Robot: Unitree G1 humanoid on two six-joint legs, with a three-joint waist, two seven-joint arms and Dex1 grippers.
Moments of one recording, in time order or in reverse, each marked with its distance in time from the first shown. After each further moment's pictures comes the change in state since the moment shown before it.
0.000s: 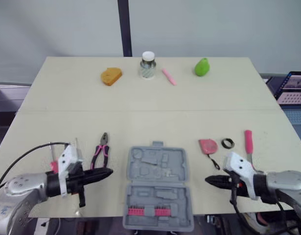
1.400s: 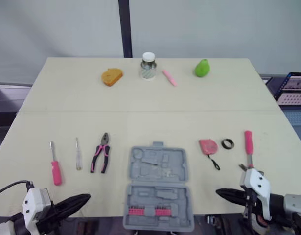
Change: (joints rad) left arm 0.416 -0.152 0.113 0.070 0.101 -0.505 -0.053; right arm 0.214 0.113 -0.091 0.077 -0.051 -0.183 0.024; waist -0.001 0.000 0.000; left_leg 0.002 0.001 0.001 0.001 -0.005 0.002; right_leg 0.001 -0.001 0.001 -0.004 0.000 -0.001
